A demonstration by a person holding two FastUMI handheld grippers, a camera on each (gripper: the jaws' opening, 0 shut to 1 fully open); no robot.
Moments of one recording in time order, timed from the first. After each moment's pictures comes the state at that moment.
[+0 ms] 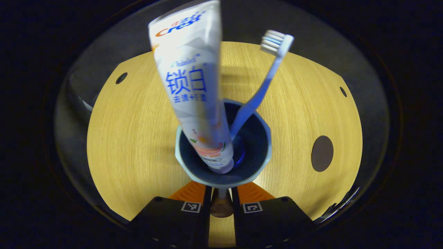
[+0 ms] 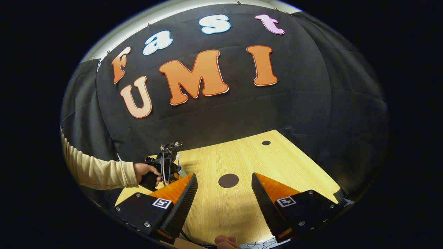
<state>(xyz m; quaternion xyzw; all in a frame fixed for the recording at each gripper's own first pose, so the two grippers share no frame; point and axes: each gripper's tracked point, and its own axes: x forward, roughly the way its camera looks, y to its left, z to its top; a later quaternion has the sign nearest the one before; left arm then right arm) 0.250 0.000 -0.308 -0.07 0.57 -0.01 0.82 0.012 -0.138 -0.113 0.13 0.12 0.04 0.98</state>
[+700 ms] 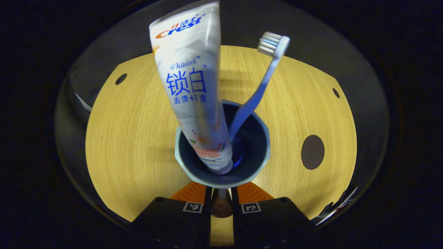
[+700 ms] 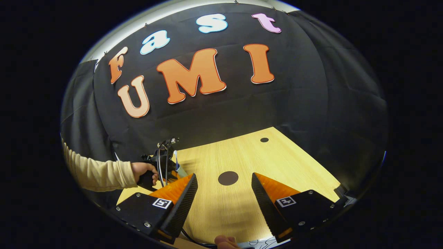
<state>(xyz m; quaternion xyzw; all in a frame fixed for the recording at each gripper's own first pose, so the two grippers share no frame) 0.252 -0.007 -0.297 -0.07 0.55 -0.03 0.83 -0.001 -0.134 -0.114 0.13 0.13 0.03 0.98</state>
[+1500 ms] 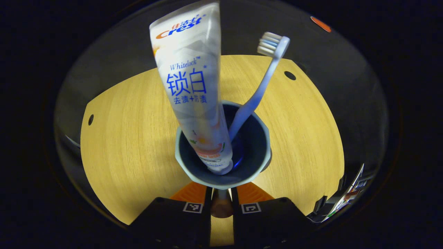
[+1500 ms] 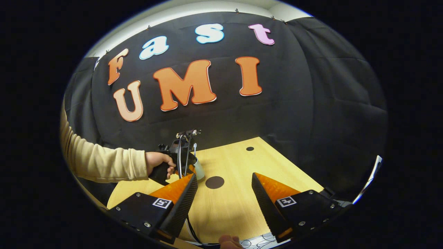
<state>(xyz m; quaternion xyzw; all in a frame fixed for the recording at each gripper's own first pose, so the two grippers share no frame) 0.260 0.015 -0.307 0.01 0.53 -0.14 0.84 -0.038 -0.176 -0.102 0.12 0.09 -0.04 0.99</state>
